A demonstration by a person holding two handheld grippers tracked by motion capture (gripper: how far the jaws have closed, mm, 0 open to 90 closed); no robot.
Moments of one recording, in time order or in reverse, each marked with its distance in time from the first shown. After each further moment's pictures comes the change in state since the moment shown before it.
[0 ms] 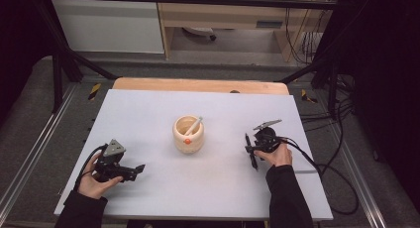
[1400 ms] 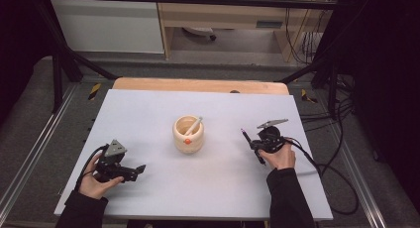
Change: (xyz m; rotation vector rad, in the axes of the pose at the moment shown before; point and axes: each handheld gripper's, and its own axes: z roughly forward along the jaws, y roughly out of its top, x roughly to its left) left arm -0.001 0.000 0.001 0.004 -0.002 0.003; right arm 0.007 0.002 -0.029 -0.085 0.022 0.018
